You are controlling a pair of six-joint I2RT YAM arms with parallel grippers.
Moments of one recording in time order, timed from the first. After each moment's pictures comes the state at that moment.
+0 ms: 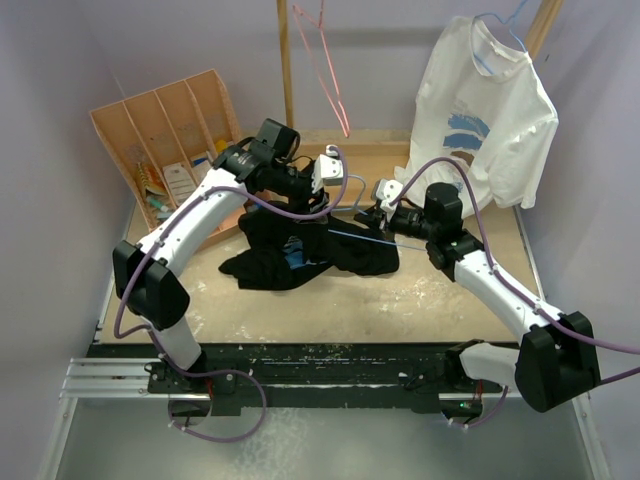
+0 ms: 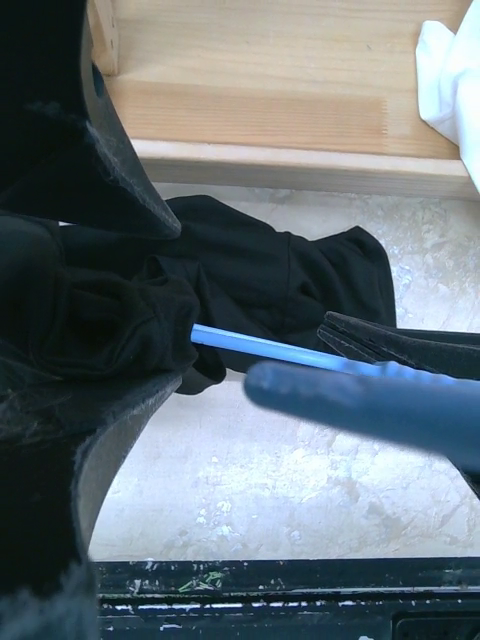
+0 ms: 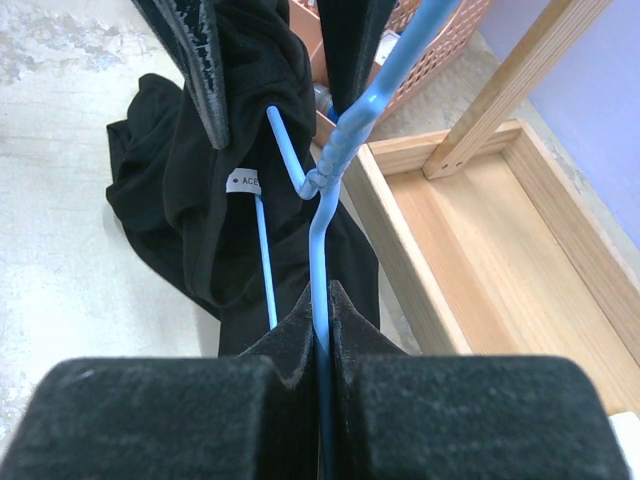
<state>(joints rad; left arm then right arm) -0.55 1.73 1.74 -0.88 0.70 0.72 0.37 1.21 0.78 0.17 -0.75 -0.42</state>
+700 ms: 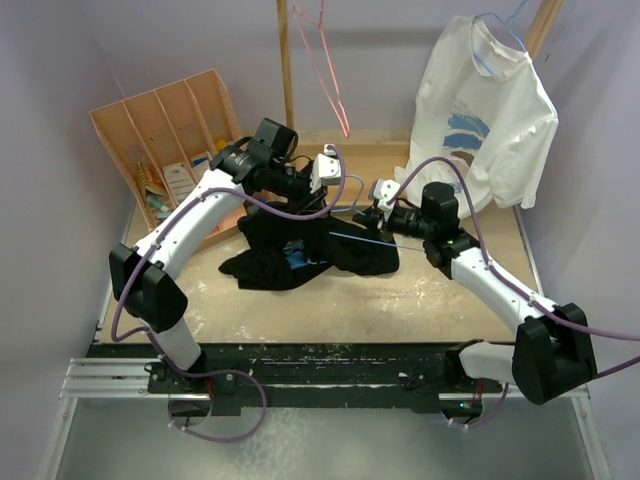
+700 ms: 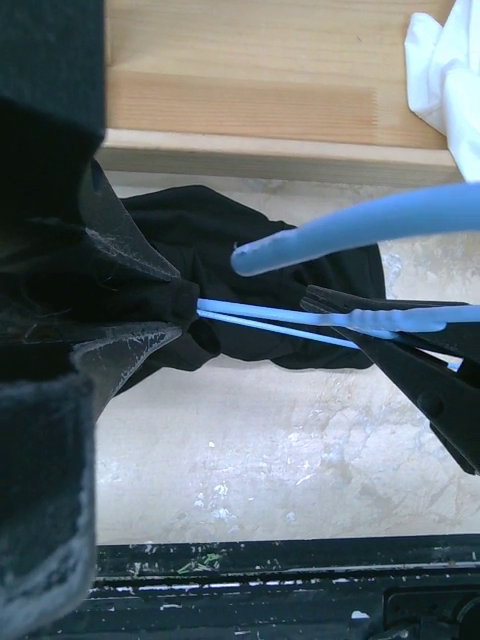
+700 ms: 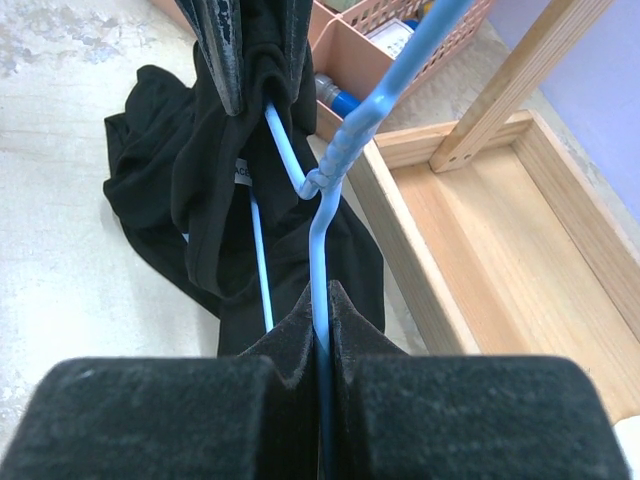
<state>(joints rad) -0.55 1.71 1.74 -0.90 0.73 0.72 0.37 1.25 0.78 0.20 -0.75 -0.42</state>
